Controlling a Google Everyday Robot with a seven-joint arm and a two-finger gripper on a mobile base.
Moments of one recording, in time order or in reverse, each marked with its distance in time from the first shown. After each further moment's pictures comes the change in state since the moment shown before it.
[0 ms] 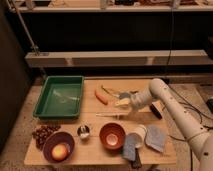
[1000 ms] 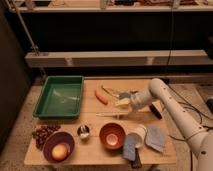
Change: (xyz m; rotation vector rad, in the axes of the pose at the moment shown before) arm 0.002 0.006 0.006 -0.008 -0.014 0.014
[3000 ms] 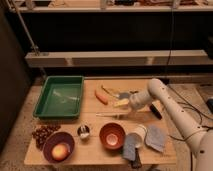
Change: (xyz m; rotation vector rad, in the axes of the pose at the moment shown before) arm -0.001 0.000 0.004 -0.005 -0.008 -0.003
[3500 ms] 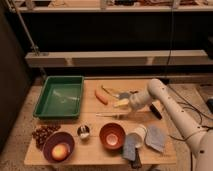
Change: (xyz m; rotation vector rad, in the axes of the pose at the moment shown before) arm 0.000 -0.001 -0.001 -0.001 0.001 -0.002
